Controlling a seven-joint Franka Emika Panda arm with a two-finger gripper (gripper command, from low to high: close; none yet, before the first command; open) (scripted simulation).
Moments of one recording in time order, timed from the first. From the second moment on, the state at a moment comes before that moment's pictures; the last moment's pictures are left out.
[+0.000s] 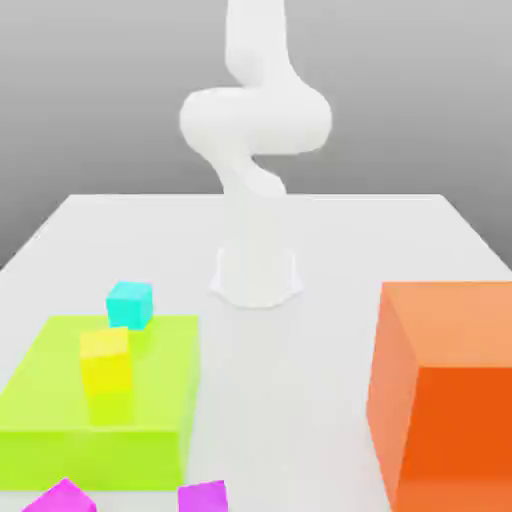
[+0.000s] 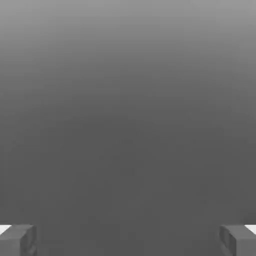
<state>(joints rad) -0.02 -0.71 0.01 -2.30 -0.03 2.33 0.80</state>
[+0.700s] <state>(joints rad) -0.10 0.06 0.00 -2.31 -0.12 2.56 0.65</state>
